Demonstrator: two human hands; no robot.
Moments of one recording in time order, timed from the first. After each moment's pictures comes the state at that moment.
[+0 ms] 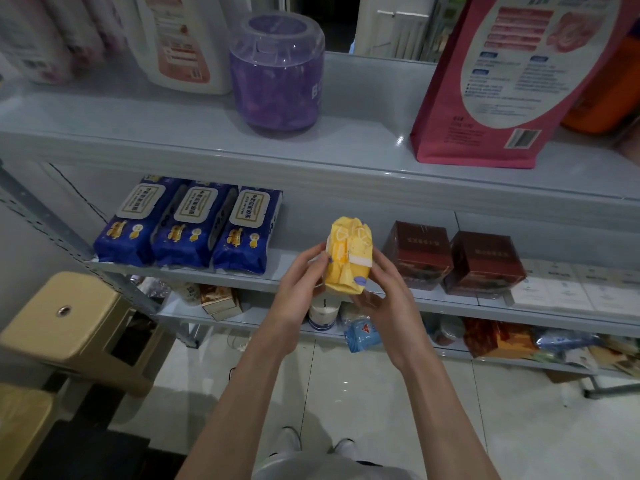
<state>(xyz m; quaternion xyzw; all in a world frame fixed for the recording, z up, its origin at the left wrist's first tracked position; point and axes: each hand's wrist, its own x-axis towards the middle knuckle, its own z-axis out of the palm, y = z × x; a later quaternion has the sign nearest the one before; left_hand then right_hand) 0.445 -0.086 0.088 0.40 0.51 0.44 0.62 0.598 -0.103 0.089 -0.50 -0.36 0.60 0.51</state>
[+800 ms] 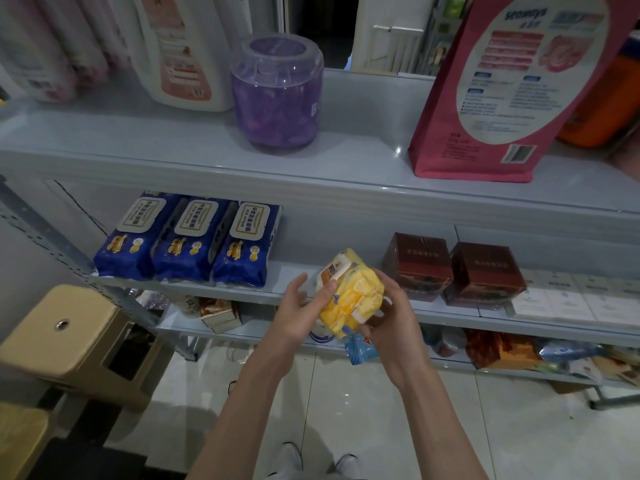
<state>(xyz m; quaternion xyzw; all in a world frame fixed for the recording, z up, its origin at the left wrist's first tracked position) 0.439 -0.091 0.086 0.40 0.58 0.37 0.61 0.595 -0.103 0.082 -0.50 -0.20 0.64 0.54</state>
